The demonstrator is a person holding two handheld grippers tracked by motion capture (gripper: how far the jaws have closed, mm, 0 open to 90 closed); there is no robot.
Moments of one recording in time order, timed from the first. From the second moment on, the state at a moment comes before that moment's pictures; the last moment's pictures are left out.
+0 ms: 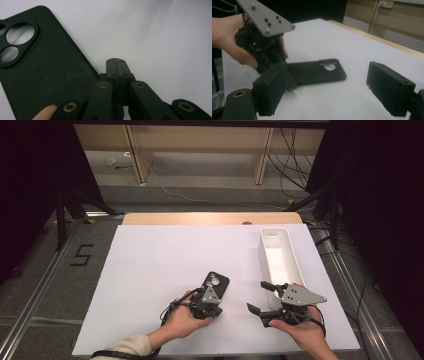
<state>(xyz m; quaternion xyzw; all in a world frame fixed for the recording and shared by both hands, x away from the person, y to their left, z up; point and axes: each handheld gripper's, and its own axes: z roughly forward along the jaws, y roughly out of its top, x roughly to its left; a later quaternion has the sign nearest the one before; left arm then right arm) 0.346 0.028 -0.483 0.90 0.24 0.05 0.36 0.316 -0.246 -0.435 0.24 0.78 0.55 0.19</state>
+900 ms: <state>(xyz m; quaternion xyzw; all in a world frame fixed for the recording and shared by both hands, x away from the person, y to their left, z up) 0.355 0.058 -0.480 0.90 0.28 0.07 0.32 0.315 -0.248 -0.434 0.24 0.78 0.55 0.19</state>
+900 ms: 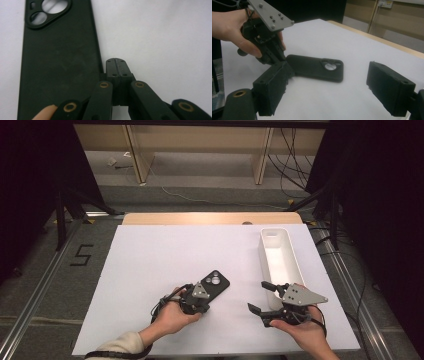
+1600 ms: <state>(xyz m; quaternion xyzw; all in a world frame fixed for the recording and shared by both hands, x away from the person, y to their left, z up) 0.361 0.070 -0.460 0.90 0.27 0.07 0.33 0.315 -0.248 -0.434 0.24 0.77 0.55 0.19</state>
